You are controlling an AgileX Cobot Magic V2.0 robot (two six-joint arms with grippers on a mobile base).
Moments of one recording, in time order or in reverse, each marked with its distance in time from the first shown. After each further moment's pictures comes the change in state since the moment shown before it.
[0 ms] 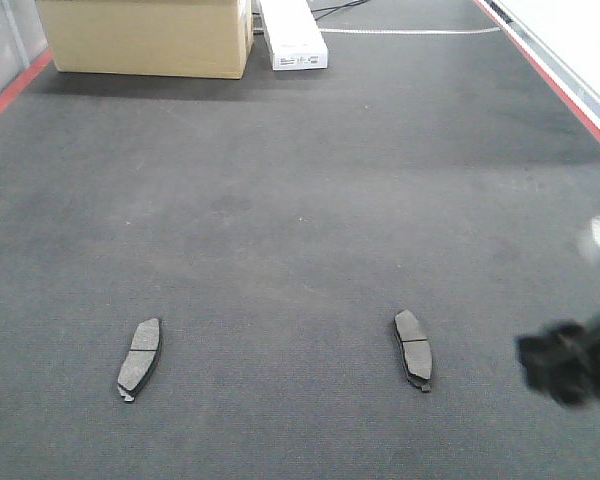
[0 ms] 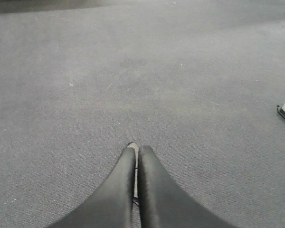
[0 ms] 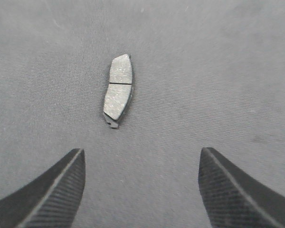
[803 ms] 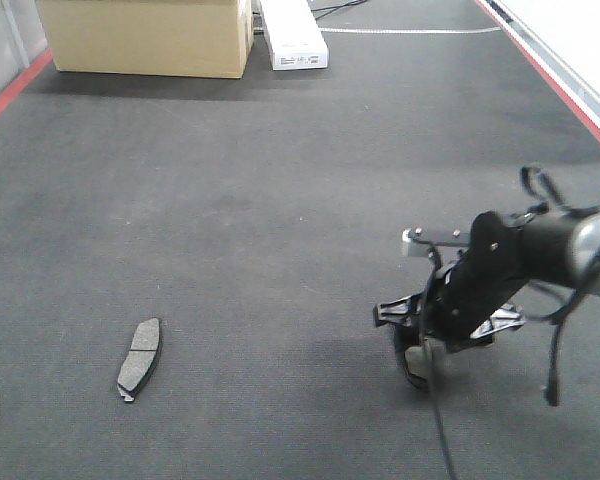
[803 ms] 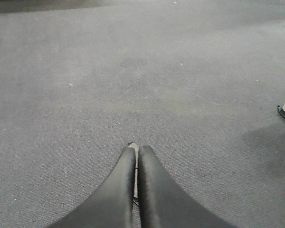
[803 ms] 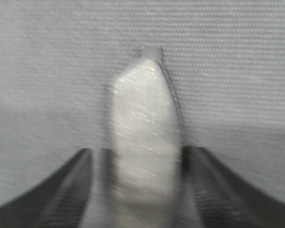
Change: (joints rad) left arm 0.000 0.000 0.000 0.000 0.000 0.000; right arm 0.000 1.004 -0.480 0.162 -0.014 -0.006
